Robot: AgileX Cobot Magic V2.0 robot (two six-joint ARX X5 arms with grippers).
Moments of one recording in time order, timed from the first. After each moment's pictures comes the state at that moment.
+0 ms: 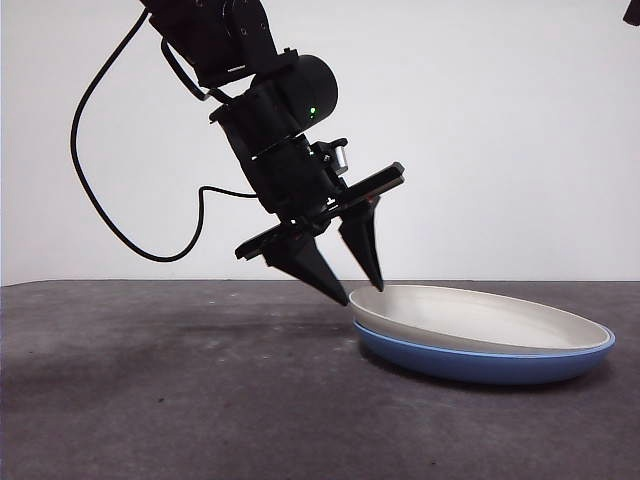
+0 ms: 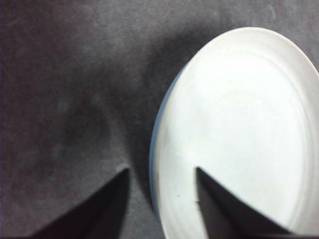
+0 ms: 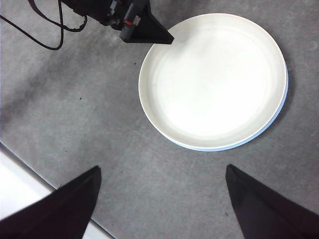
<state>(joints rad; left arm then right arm) -0.63 2.06 1.58 -0.51 0.28 -0.31 0.12 0.81 0.94 -1.00 -0.52 -0.04</state>
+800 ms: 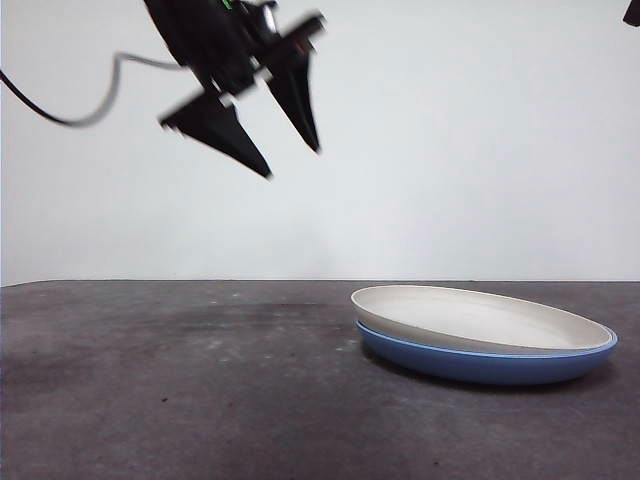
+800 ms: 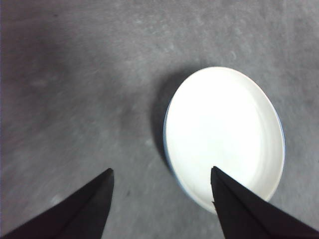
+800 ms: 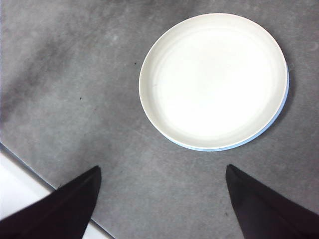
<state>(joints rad) -0.52 1.73 1.59 -0.75 0.28 -0.19 0.12 0.81 0.94 -1.00 -0.52 -0.04</state>
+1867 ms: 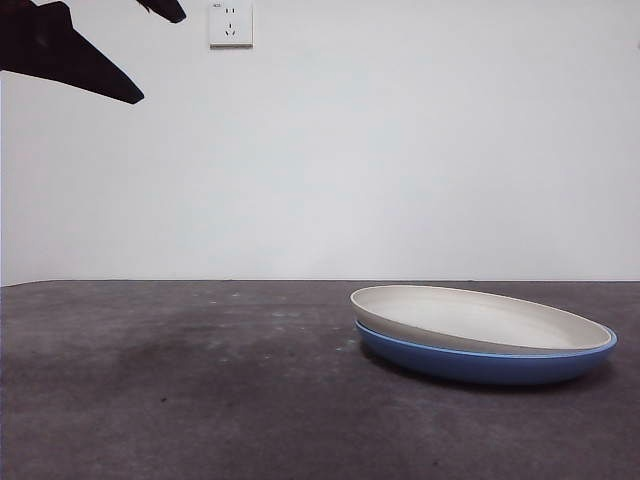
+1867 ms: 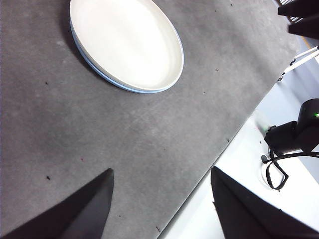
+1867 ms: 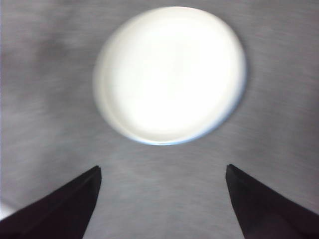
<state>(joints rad) -0.47 1.03 0.95 -0.73 0.60 -0.10 0.12 0.83 0.94 -1.00 -0.31 0.07</state>
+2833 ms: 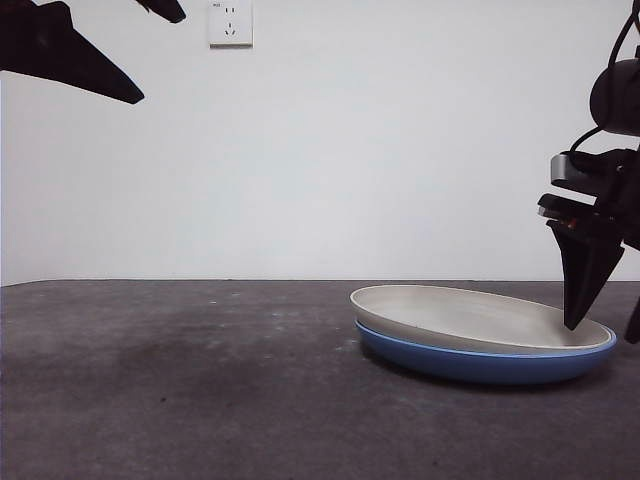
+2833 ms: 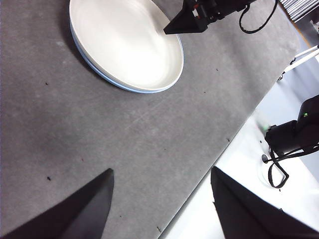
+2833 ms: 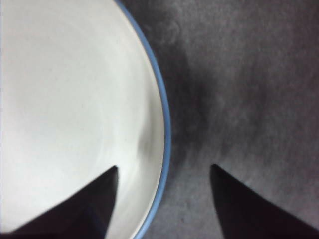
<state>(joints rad) -0.47 1.03 0.95 -0.73 0.60 -0.09 0.09 1.59 0.95 -0.55 -0.26 0.12</state>
